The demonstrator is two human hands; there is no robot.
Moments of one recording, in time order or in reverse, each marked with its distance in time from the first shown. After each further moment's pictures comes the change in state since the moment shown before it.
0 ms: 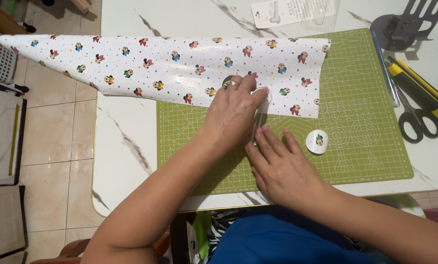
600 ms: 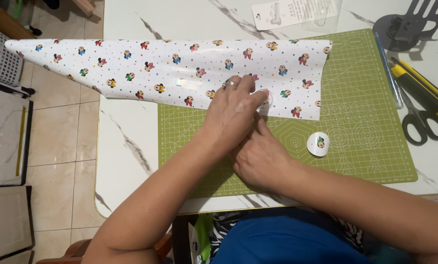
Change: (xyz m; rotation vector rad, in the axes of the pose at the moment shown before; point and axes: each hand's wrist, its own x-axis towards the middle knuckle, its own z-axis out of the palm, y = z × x) left_hand 0.003 0.000 -0.004 0.001 0.000 -0.027; right_hand 0.058 0.003 0.019 0.032 -0.168 -0.111
